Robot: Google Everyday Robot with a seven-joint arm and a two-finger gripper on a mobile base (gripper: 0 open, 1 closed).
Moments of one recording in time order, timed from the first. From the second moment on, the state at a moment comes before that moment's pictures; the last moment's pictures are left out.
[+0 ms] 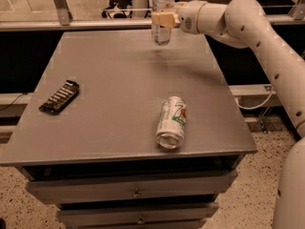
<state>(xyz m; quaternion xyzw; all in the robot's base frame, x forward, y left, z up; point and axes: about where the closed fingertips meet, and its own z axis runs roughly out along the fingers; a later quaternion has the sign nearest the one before) 0.809 -0.063 0.971 -0.33 0.66 0.25 0.62</state>
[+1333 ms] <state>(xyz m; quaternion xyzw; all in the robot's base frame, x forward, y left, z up) 0.729 0.022 0.978 -0.40 0.62 0.35 0.58</state>
